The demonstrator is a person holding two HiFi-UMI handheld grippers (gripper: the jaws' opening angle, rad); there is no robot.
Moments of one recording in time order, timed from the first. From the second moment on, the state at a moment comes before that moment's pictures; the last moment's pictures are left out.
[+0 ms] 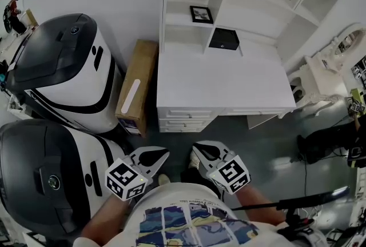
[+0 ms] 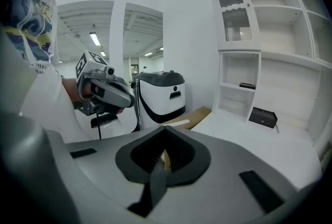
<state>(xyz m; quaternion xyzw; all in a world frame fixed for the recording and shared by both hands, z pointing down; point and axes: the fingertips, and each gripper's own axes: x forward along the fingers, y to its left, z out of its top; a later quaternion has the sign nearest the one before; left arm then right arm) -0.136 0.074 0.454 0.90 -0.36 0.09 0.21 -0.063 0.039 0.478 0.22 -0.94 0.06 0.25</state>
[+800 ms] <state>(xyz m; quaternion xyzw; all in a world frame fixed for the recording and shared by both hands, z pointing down) -0.152 0.092 0.458 0.90 -0.37 0.10 0.21 -0.086 0.055 0.469 0.20 -0.95 0.05 0.24</state>
